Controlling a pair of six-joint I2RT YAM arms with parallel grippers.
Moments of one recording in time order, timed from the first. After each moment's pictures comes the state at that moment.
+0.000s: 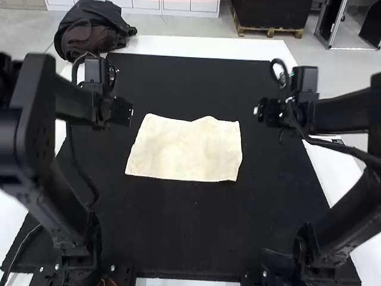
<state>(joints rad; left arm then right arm) 0.07 1.40 0.65 0.15 -0.03 0.20 0.05 1.39 0.65 0.14 -0.14 0.03</state>
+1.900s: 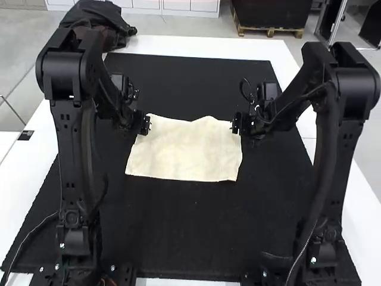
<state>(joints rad) 0.05 2.04 1.02 0.22 0.18 0.16 0.15 1.99 0.94 0.28 -0.20 0.13</state>
